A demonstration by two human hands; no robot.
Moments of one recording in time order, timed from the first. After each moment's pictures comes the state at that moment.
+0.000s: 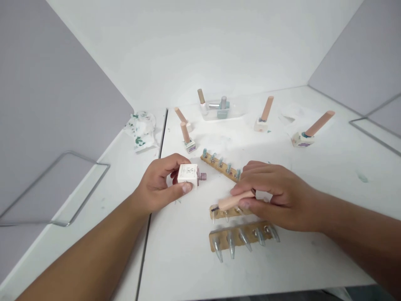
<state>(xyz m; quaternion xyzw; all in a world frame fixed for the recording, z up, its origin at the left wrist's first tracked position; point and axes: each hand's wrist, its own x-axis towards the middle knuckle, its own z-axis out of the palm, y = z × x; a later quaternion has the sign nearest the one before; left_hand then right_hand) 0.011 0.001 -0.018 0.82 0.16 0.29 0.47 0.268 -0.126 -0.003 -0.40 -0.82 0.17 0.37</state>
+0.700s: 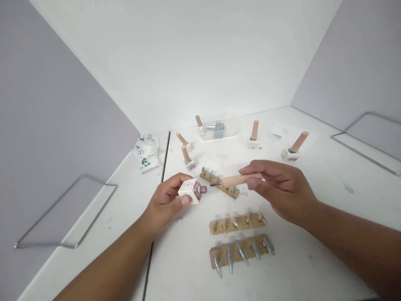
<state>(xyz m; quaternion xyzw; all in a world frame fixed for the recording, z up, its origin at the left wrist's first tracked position) 0.021 -0.012 -0.016 0.71 0.20 0.31 0.60 0.276 -0.127 -0.004 -0.54 -0.60 0.21 0.55</state>
